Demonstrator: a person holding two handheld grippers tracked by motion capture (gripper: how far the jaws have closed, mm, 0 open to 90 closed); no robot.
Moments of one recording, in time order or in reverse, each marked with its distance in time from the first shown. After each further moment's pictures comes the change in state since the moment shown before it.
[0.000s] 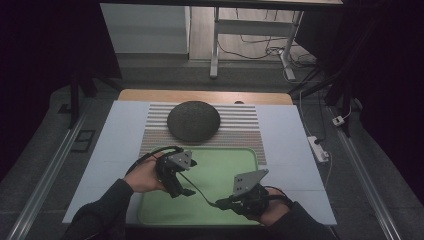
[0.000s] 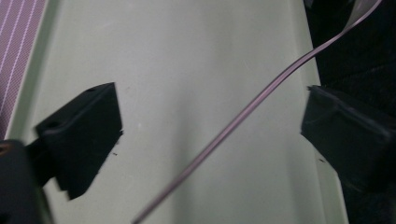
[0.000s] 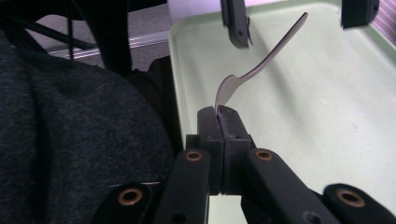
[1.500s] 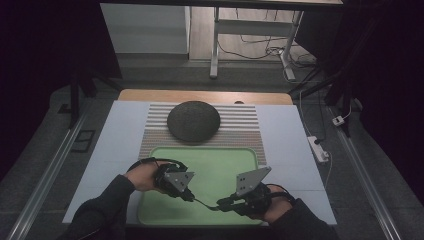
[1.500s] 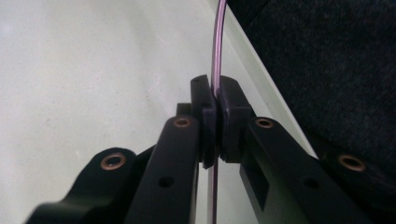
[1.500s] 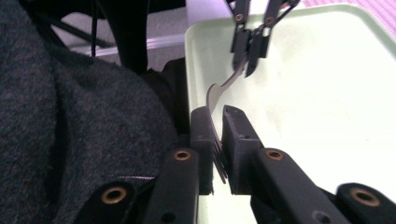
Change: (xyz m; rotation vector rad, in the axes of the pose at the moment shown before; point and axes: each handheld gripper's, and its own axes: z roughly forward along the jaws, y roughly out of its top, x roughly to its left) left arm -0.015 -0.001 0.008 0.090 -0.209 0.362; right arm -0.007 -0.003 -0.006 -0.029 0.055 -0.033
